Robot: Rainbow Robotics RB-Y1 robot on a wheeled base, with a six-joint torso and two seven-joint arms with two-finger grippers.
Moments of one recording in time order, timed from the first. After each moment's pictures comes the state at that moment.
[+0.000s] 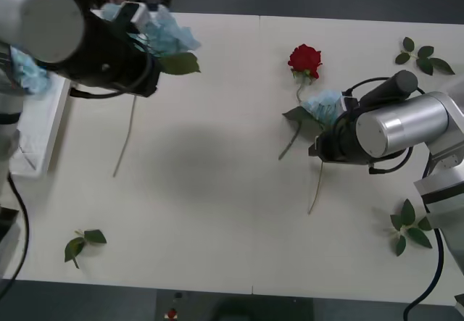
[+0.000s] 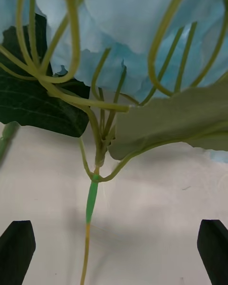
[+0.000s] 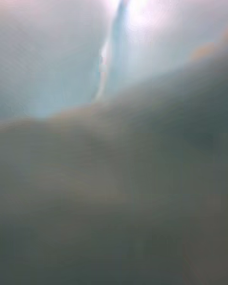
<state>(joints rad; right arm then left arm) -0.42 -0.43 0.20 -1.60 -0.43 1.39 1.19 -0.71 0.53 -0.09 -1.85 0.71 1.73 -1.35</state>
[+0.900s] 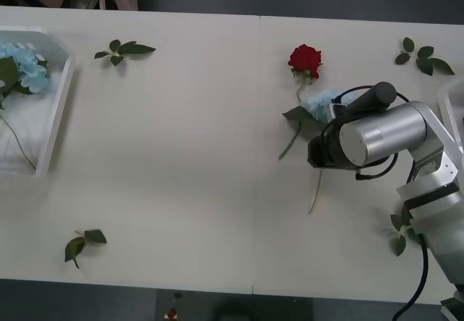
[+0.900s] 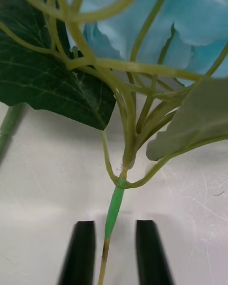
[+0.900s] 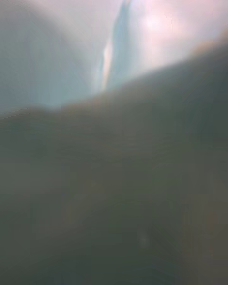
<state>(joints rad) -0.42 -0.38 0.23 -1.55 -0.37 1.34 1.19 -0.51 0.98 0.22 -1.43 0.68 1.70 -1.87</state>
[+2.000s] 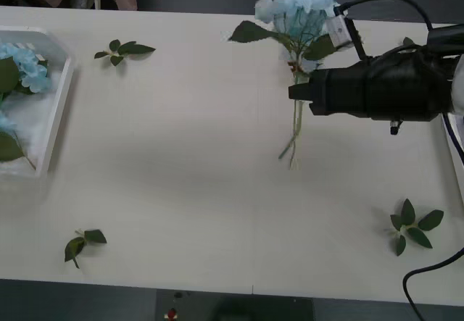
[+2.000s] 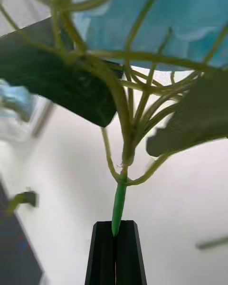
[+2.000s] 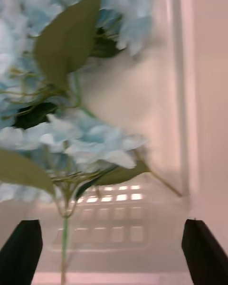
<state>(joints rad) -0.42 -0.44 -0.05 -1.89 -1.22 1.32 1.65 -0.51 0.98 0.23 -1.30 0.84 1.53 -1.93</state>
